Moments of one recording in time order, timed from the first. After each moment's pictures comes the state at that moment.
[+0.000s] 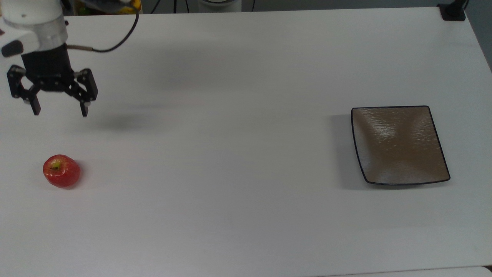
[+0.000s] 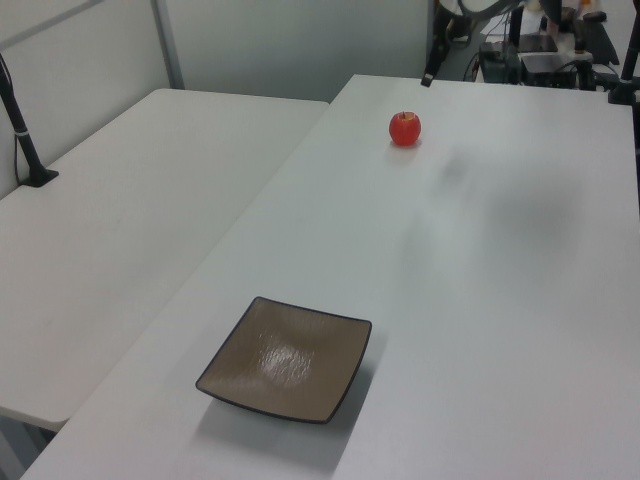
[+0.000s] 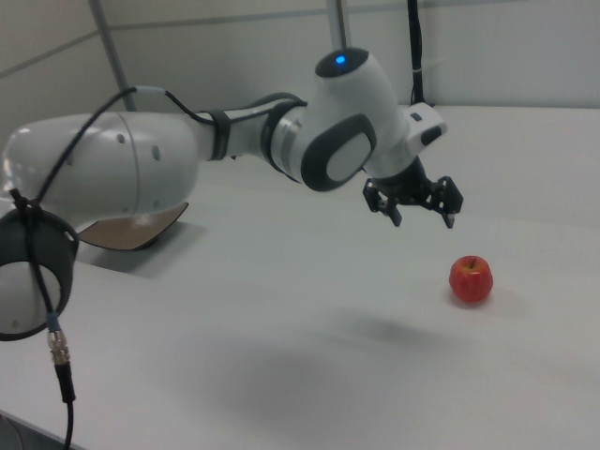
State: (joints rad) arm -0.16 0.44 -0.17 -1.45 0.11 2.29 -0.50
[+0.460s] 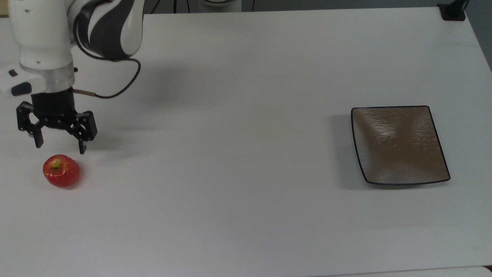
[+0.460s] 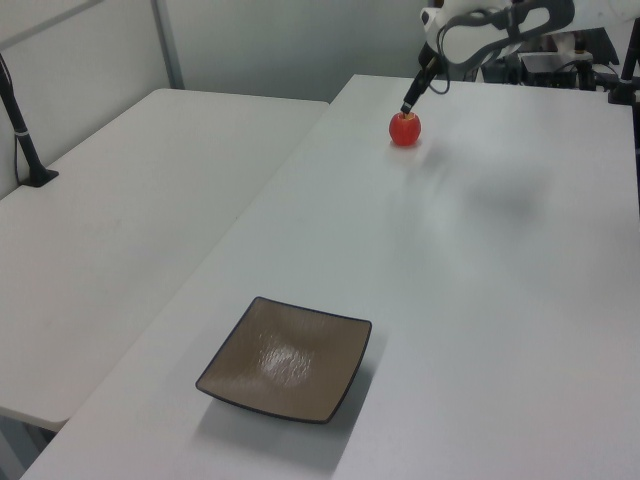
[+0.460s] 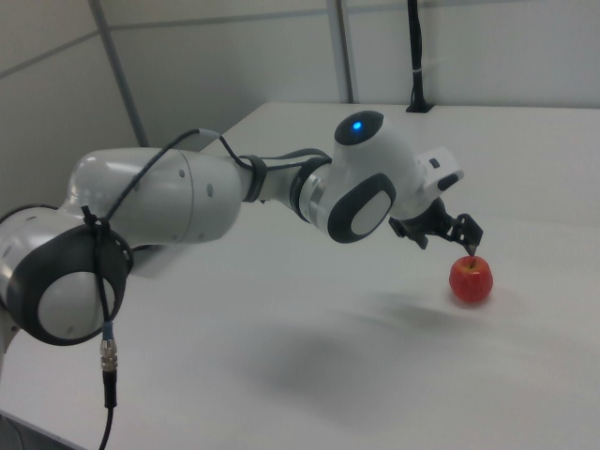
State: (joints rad) arm -0.17 0.61 -0.16 -1.44 0.14 2.57 -0.40
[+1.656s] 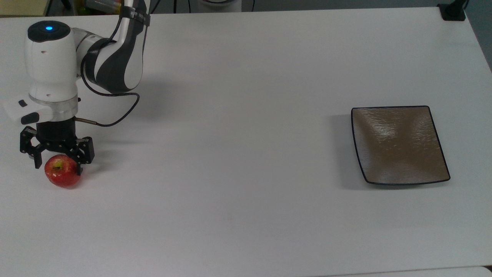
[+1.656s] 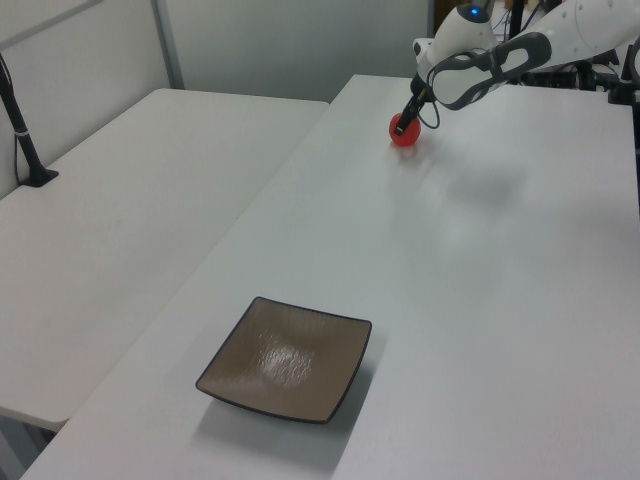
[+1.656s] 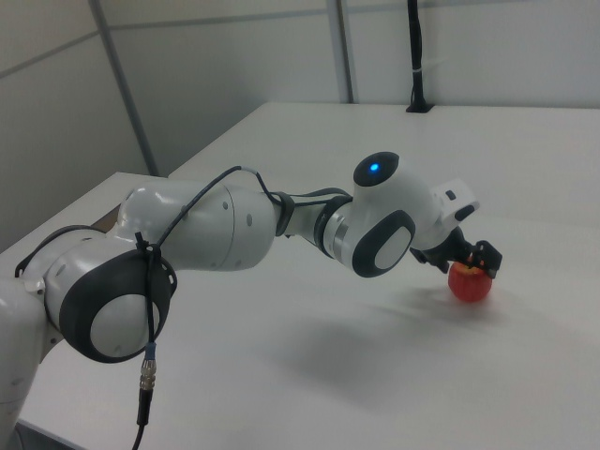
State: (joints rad) arm -0.21 0.78 -0.14 -1.35 0.09 2.69 -0.38
